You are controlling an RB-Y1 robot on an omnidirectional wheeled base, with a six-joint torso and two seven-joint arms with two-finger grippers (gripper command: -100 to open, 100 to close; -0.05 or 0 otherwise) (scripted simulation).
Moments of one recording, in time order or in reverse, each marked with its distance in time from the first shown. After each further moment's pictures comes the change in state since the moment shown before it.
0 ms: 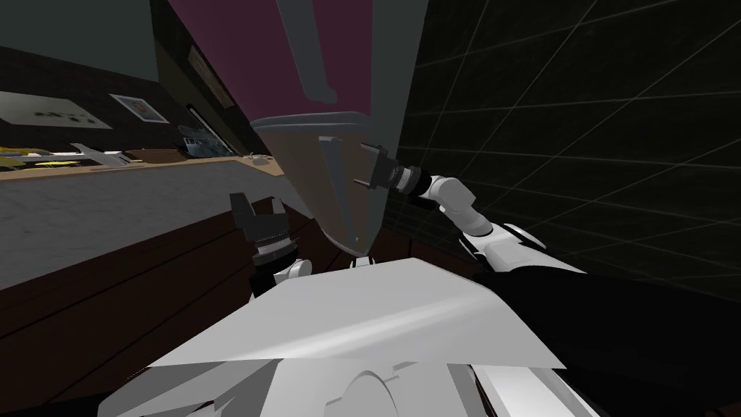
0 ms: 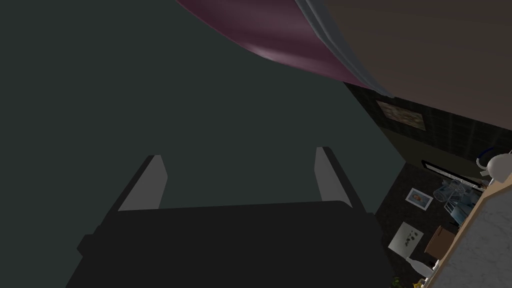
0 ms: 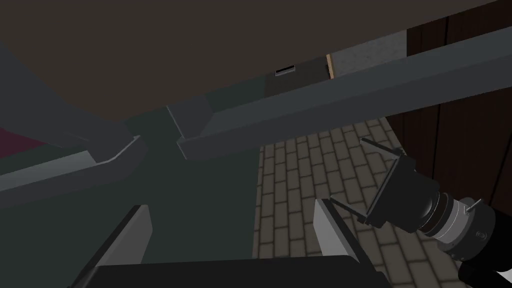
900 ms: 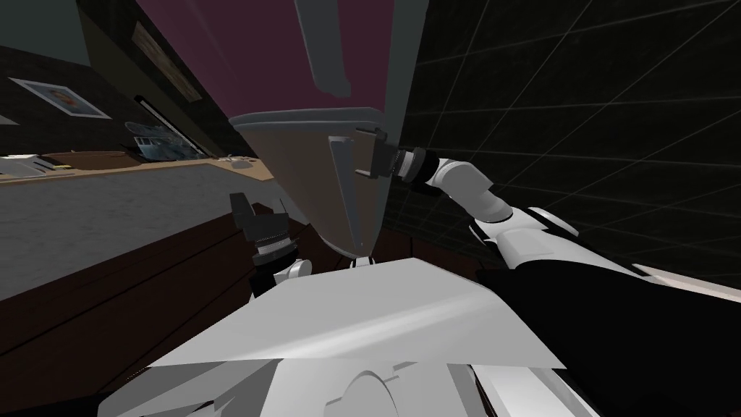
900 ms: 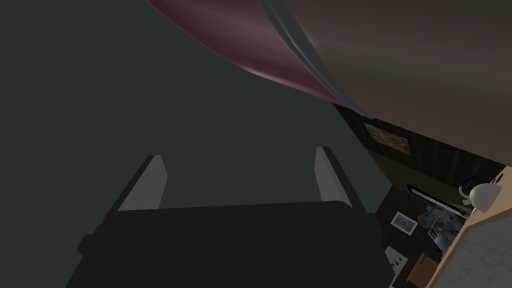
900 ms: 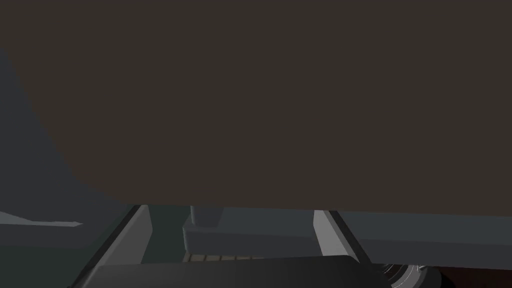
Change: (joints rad) left arm 0.000 0.000 0.000 0.000 0.000 0.000 0.000; right arm -0.189 -0.148 0.056 0.026 0.155 0.008 -0.018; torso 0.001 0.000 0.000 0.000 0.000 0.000
